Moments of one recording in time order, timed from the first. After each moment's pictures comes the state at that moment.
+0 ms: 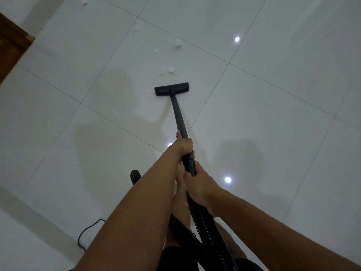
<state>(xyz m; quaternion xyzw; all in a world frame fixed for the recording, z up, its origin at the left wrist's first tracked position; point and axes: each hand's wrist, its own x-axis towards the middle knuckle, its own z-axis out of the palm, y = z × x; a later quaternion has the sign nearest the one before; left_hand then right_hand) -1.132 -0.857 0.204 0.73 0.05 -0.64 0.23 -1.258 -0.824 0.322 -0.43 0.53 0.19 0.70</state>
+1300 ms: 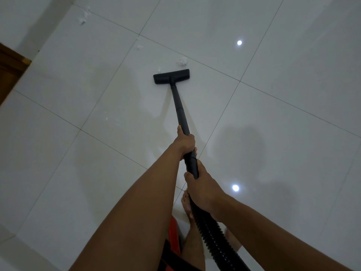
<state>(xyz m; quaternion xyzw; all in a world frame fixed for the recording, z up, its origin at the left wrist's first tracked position) -0.997 -0.988 0.153 0.74 0.01 -0.62 0.26 -1.131 -0.940 0.255 -0.47 0.54 0.14 0.68</state>
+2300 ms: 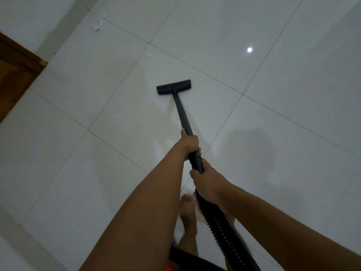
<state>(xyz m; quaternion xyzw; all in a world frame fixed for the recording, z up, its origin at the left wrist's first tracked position) -0.997 -1.038 0.197 0.73 0.07 -0.63 0.27 -1.124 -1.014 0.298 -0.46 0.54 0.22 0.67</state>
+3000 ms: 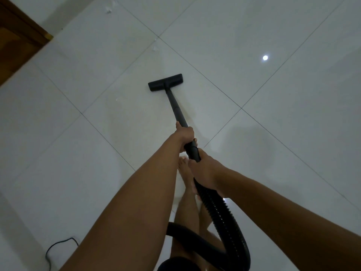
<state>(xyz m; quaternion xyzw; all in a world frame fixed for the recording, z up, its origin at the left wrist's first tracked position) -0.996 -1.126 0.196 0.72 0.17 -0.58 0.35 -1.124 -1.140 0.312 -0.49 0.48 0.32 0.65</state>
